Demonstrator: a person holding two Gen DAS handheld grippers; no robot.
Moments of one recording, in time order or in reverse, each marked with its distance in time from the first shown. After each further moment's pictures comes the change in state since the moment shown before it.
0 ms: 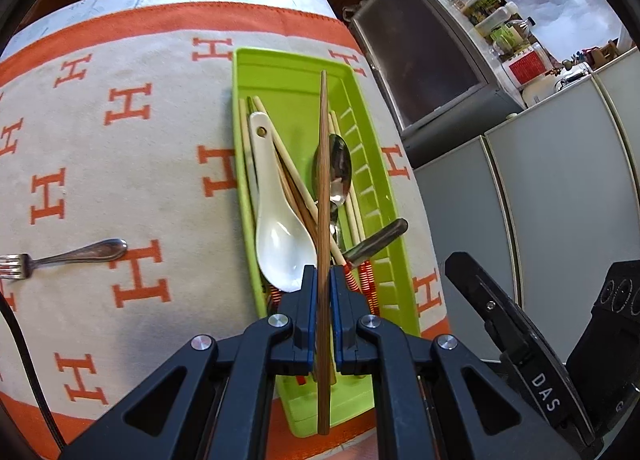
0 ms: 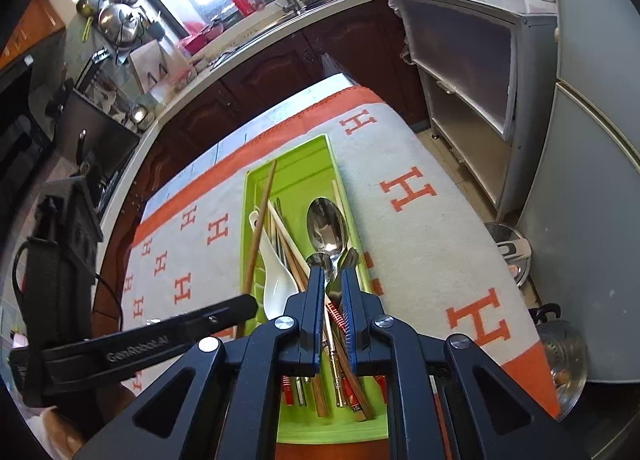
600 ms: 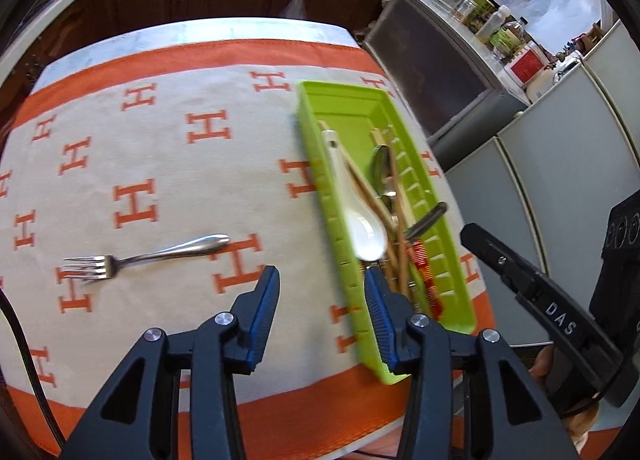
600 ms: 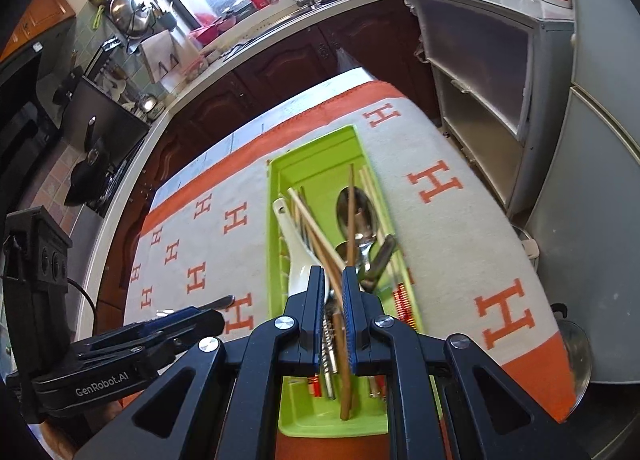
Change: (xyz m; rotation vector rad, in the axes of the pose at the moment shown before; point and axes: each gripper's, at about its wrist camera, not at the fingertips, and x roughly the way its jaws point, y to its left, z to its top) left arm -0.066 0.050 -0.031 0.087 -0.111 0.118; right arm -0.002 0.042 -0.018 -0.075 0.043 0.021
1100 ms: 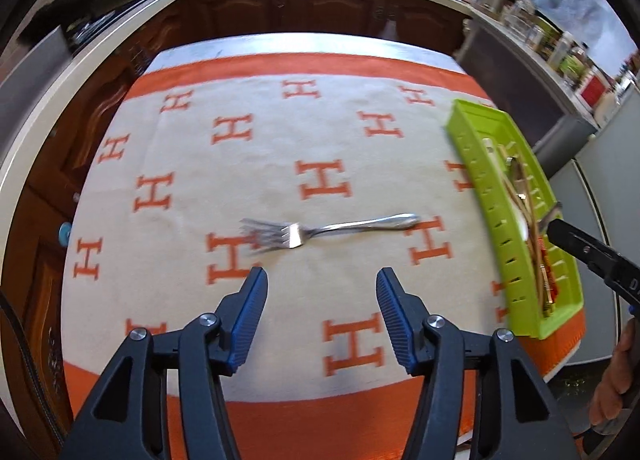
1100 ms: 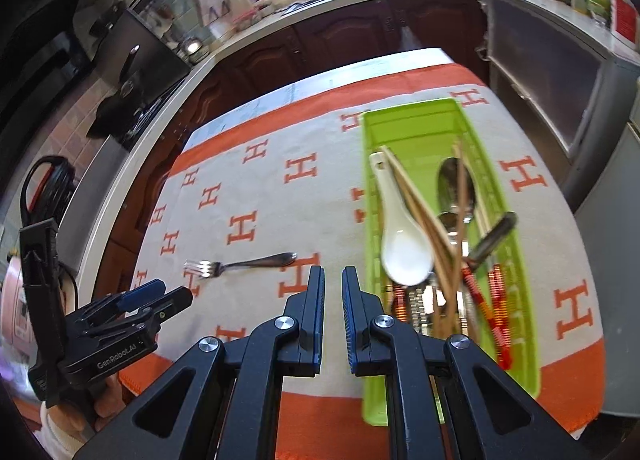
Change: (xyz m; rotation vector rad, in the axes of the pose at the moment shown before) left arm -0.039 0.117 -0.051 -0.093 -0.106 0.256; right arm 0.027 0.095 -0.026 -0.223 0.113 0.069
